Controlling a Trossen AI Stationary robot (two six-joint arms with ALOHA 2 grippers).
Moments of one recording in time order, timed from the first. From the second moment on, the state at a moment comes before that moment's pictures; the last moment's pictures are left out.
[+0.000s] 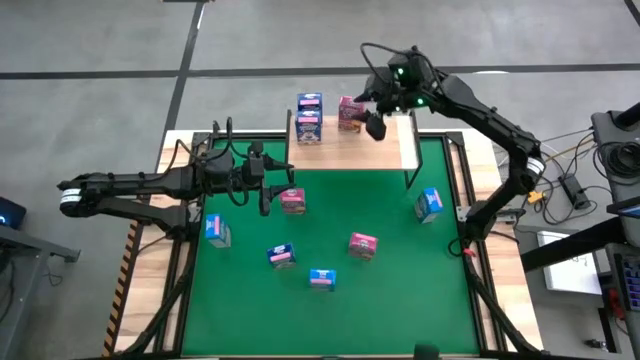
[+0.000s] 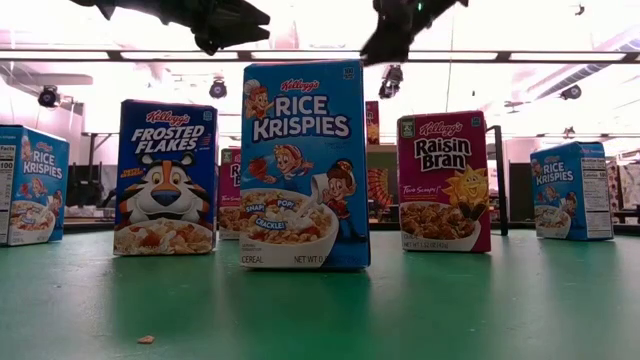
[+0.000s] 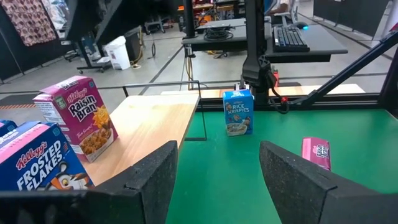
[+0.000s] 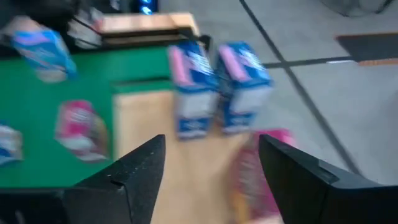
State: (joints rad) left arm 0.16 1.00 0.77 0.07 -0.04 0.12; right arm -0.65 1.58 1.76 -0.76 -0.34 -0.33
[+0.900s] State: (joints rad) left arm 0.16 1.00 0.77 0.07 -0.04 0.10; right arm 0.12 1.52 1.44 -1.03 -0.08 0.29
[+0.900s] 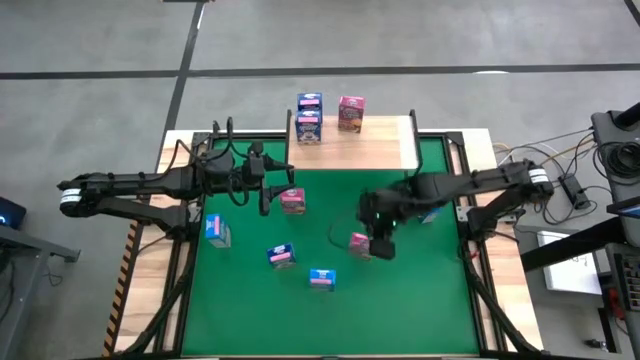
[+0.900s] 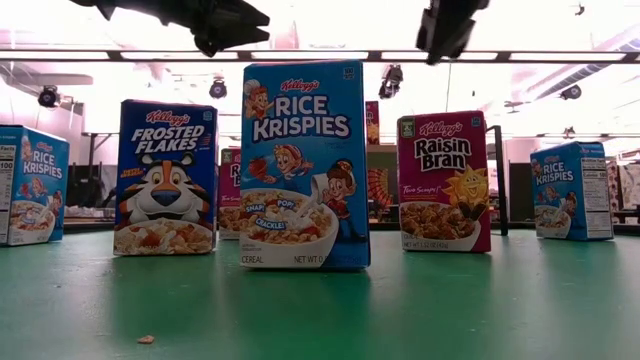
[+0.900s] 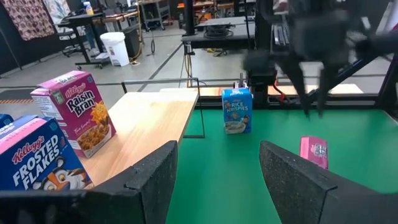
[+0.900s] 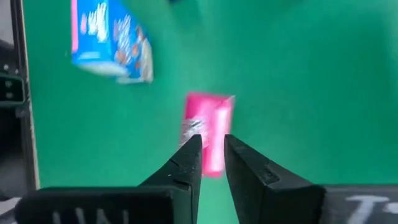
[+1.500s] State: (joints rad) left arm 0.16 1.00 0.77 0.08 -0.04 0.09; right arm 0.29 1.52 1.29 -0.90 0.14 0.42
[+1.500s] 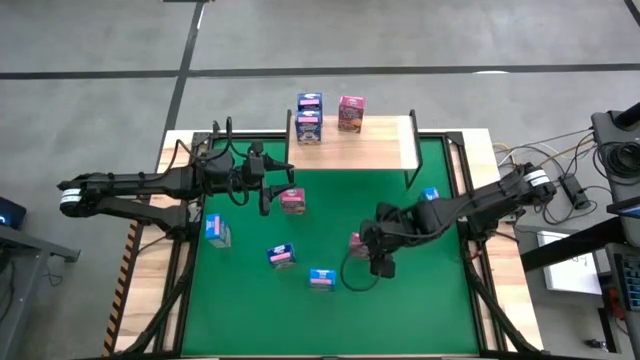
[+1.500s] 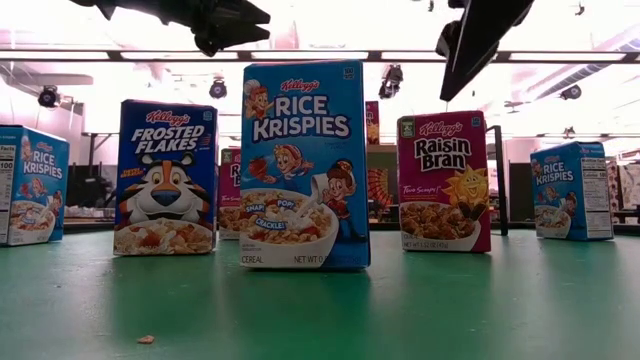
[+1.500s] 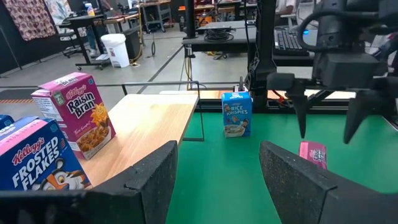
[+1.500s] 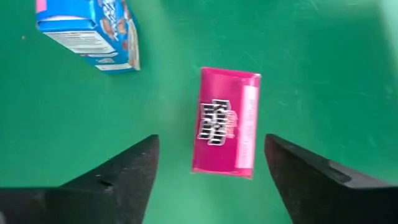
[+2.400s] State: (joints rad) left arm 0.16 1.00 0.77 0.08 -0.04 0.09; right arm 0.29 1.52 1.09 -0.72 0.21 0.46
